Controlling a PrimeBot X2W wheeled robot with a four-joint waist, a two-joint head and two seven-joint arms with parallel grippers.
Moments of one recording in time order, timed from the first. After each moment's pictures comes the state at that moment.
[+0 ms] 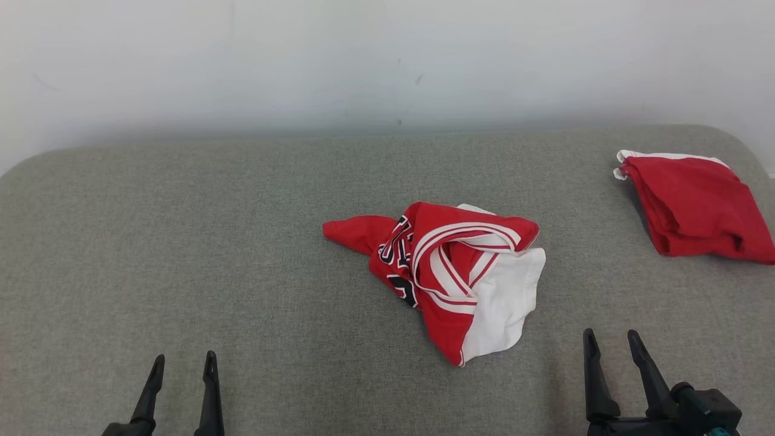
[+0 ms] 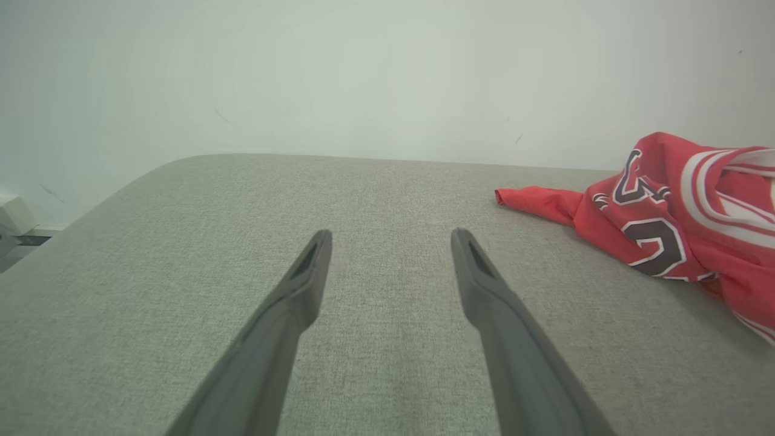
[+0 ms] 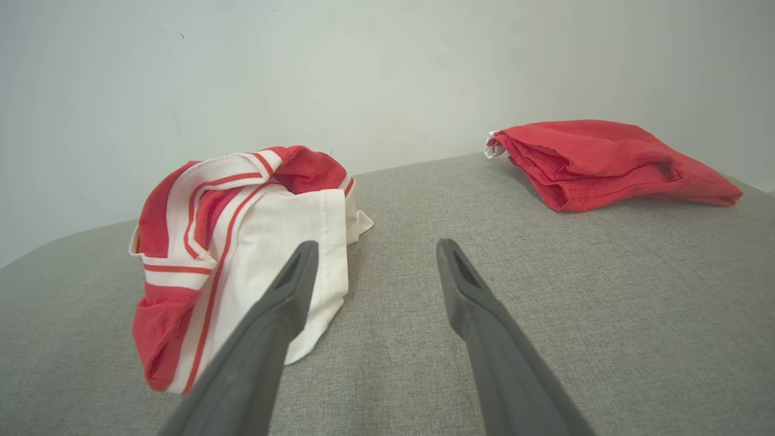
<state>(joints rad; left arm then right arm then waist) 0.02 0.08 0.02 0.18 -0.16 -0.09 -0.26 0.02 -0.05 -0.03 0.21 0.22 0.13 -0.26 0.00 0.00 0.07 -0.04</state>
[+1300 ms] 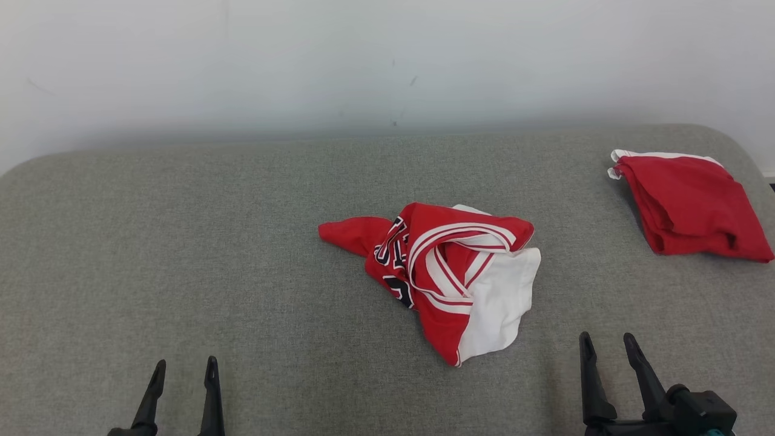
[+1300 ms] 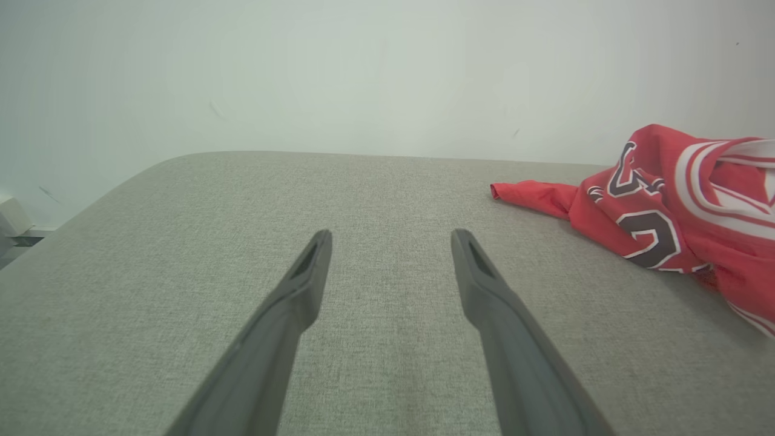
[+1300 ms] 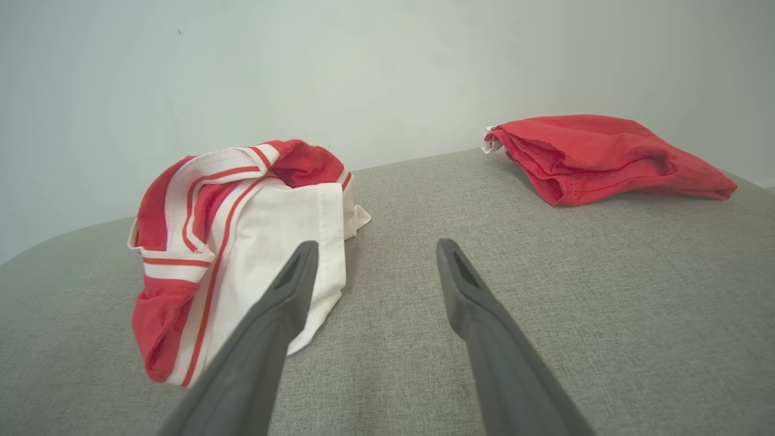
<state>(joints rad) 0.03 0.05 0.06 0.19 -0.12 -0.12 -0.26 0.02 -0.05 -0.02 0.22 0.22 0.13 -0.26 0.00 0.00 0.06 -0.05</state>
